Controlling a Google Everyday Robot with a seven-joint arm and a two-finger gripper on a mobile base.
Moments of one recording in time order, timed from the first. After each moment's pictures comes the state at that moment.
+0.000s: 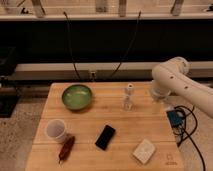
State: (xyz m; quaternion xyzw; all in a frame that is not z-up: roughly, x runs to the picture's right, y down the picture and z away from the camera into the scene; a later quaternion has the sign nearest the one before) arm 0.252 0.070 0.740 -0.25 0.01 -0.01 0.97
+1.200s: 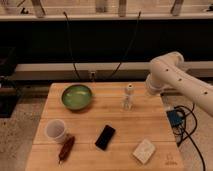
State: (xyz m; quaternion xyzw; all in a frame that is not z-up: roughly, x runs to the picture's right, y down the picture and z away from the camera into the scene) arm 0.231 0.041 0.769 -0.25 -0.02 -0.04 0.97
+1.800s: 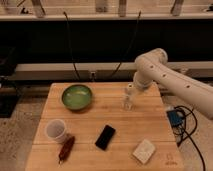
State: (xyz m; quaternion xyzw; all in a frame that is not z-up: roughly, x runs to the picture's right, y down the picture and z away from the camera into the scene) arm 0.174 0.029 0.782 -0.25 -0.04 -0.09 0.96
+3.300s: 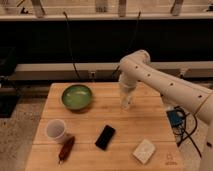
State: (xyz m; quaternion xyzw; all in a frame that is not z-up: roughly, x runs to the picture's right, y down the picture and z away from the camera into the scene) arm 0.106 0.043 0.790 -0.27 -0.10 -0.14 0.95
